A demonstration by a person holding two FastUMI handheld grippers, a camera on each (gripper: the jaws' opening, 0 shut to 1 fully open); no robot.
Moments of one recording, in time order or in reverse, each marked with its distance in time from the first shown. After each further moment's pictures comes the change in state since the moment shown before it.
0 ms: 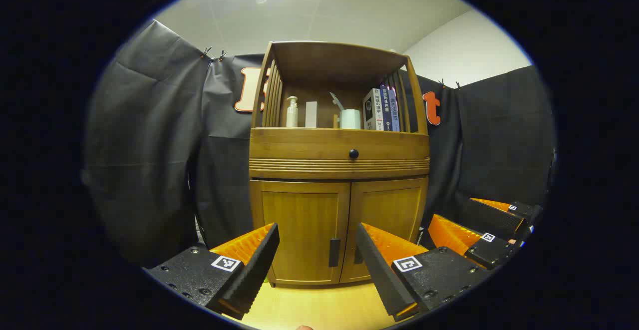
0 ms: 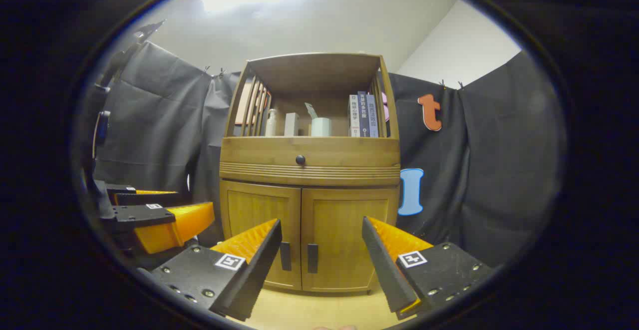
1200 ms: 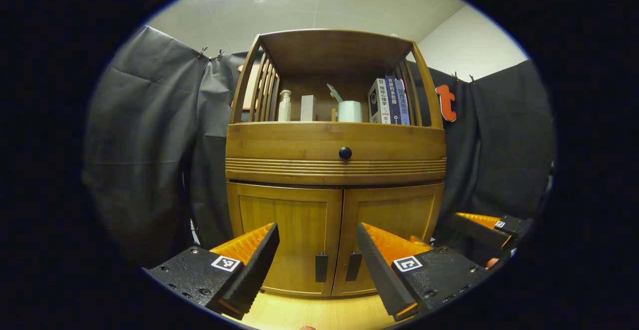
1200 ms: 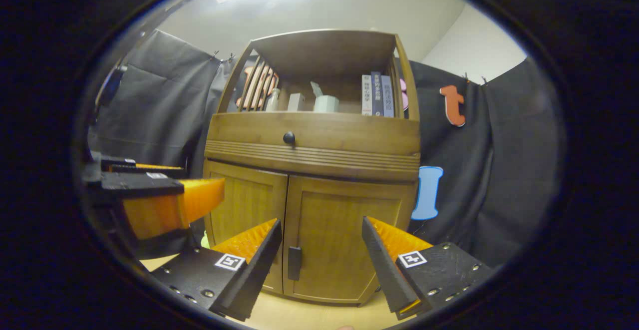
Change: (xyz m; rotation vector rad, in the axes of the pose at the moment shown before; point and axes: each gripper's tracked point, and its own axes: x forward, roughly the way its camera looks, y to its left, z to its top) left arm 0.092 -0.057 -0.017 0.009 -0.002 0.105; right arm 0.020 0.026 -0.025 -0.052 0.097 0.134
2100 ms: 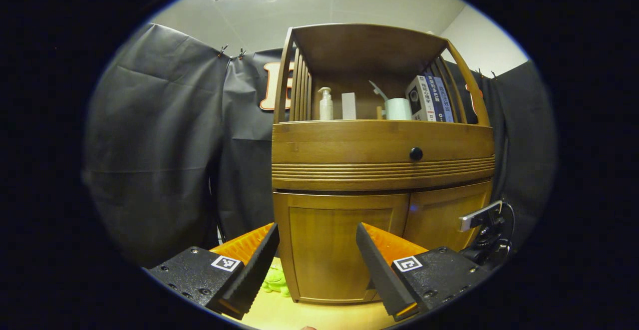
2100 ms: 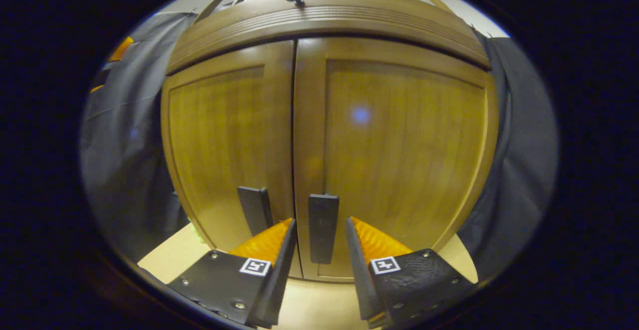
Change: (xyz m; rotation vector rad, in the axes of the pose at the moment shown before) left arm 0.036 0.122 0.008 0.023 -0.015 0.124; right arm 0.102 0.027 -0.120 0.086 0.350 -0.050
